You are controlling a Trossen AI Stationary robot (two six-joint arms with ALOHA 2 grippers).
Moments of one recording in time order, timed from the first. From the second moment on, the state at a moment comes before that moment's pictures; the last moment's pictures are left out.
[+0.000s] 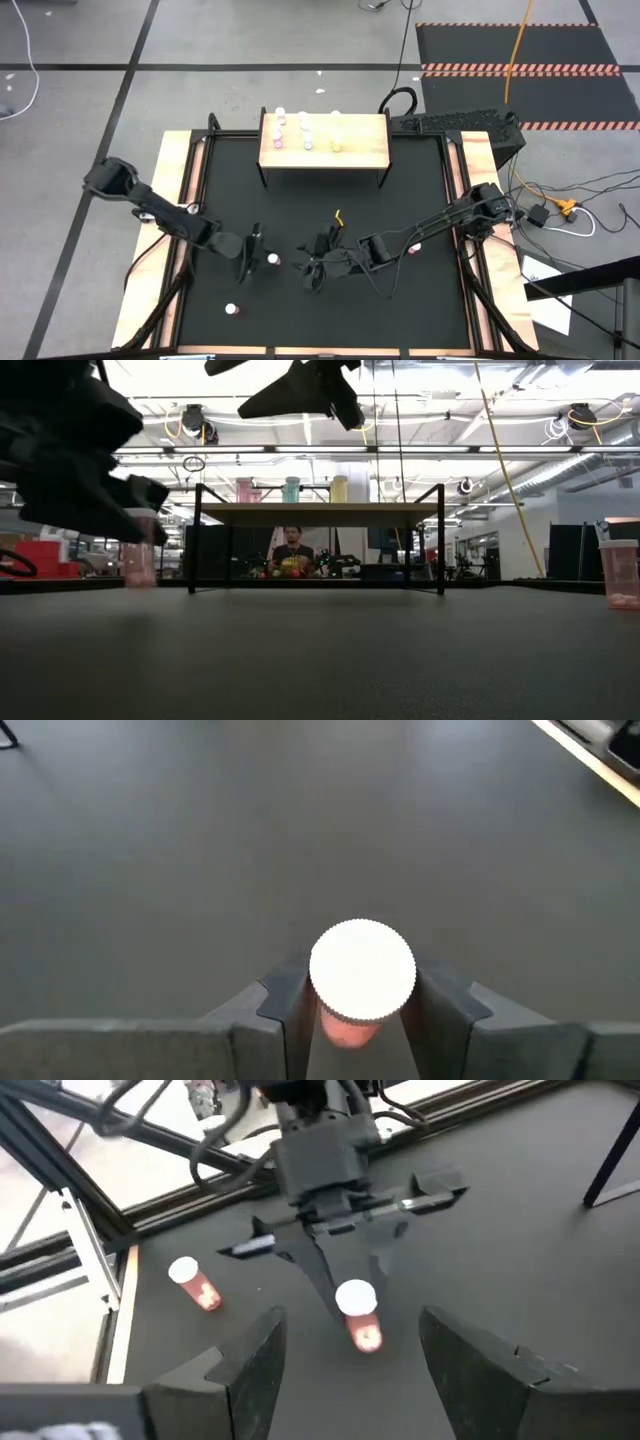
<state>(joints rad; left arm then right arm) -0.44 1.31 0.27 0.50 -0.18 -0.10 0.36 1.89 1.39 -0.04 0.44 0.54</state>
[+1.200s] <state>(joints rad) -0.42 0.89 0.68 -0.50 -0.17 -0.34 0.17 2.14 1.40 0.38 0.16 0.17</state>
